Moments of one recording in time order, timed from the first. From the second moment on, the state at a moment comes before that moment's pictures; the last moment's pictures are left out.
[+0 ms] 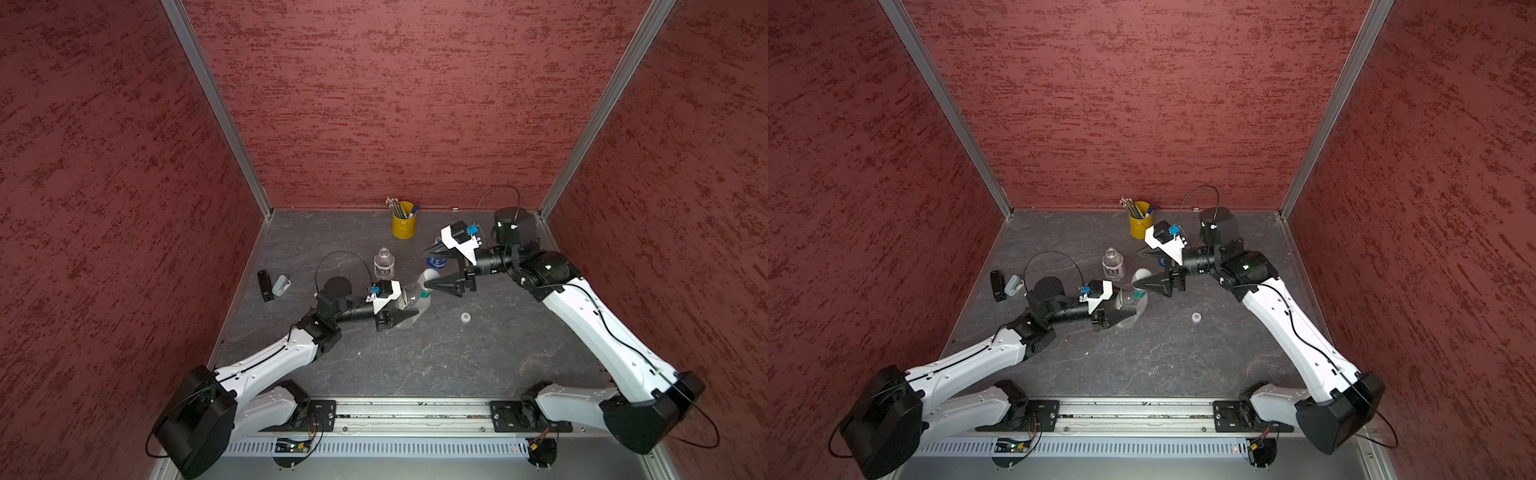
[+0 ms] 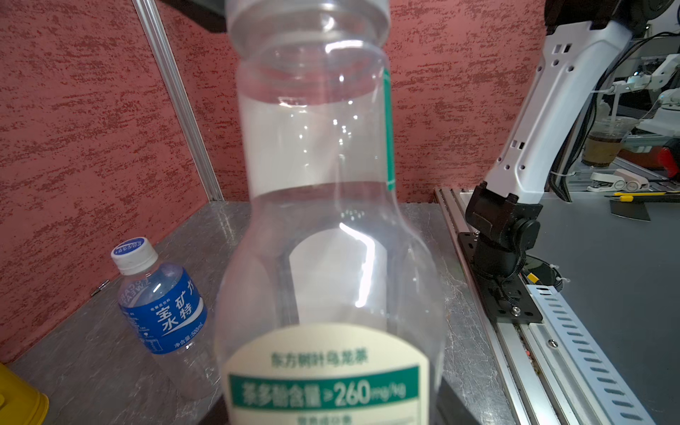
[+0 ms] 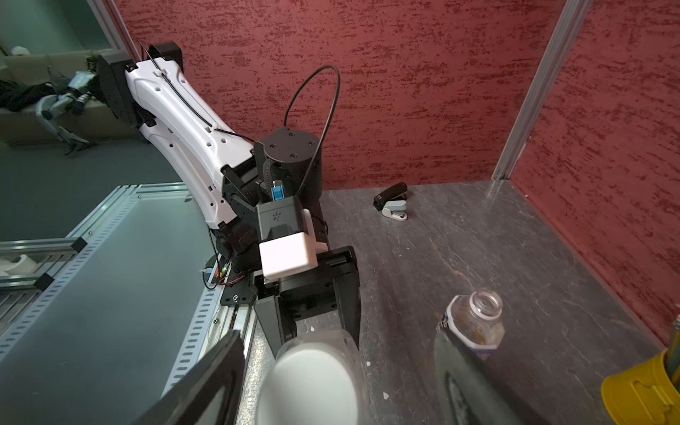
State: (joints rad) left arm -0.63 1.11 0.53 0.52 0.76 0.15; right arm 0.49 1.28 1.37 -0.55 -1.03 -0.37
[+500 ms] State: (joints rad) left arm -0.63 1.11 0.53 0.52 0.76 0.13; right arm 0.49 1.33 1.38 -0.50 -1.16 -0.32
